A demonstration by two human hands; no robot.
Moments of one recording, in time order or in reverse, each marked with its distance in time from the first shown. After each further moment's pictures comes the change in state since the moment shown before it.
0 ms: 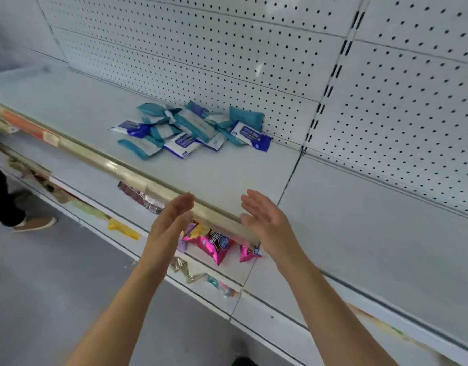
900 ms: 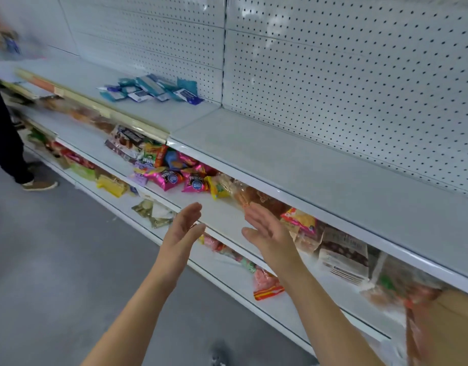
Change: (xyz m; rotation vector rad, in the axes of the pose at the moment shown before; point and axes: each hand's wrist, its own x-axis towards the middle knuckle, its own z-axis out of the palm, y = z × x) left_hand -0.457 0.008 0.340 -0.070 0.035 0.045; right_hand -0.471 0.083 -0.300 -0.020 -0.080 -0.082
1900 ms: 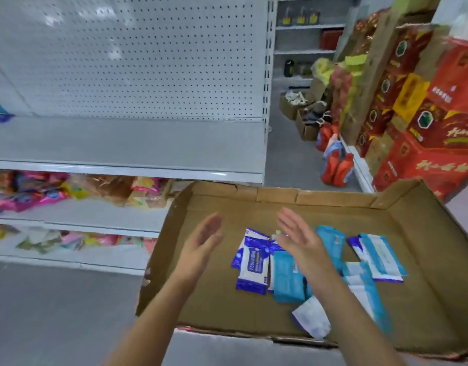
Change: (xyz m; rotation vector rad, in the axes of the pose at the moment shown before) left_hand -0.345 0.026 0.555 0.132 -0.457 -0.057; right_hand -0.508 0.065 -0.493 0.152 0.562 0.020
